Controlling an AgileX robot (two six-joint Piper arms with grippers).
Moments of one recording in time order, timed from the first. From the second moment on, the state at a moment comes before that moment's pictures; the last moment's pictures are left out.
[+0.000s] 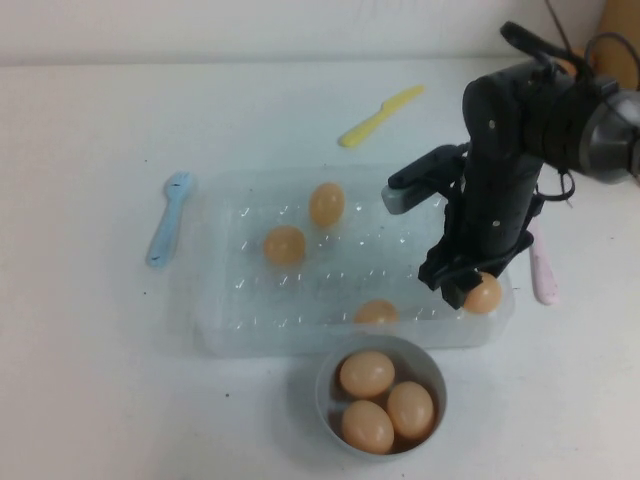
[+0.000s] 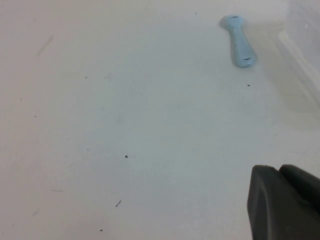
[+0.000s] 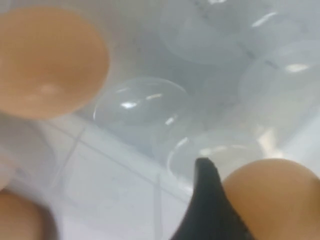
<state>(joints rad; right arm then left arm) 0.49 2.02 -1.65 -0.02 1.21 -0.16 -0.06 -0.01 0.03 0.04 0.37 -0.01</state>
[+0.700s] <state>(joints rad) 0.80 1.81 -1.64 0.09 1.23 -0.18 -0.06 -0.01 0.03 0.04 0.37 -0.01</state>
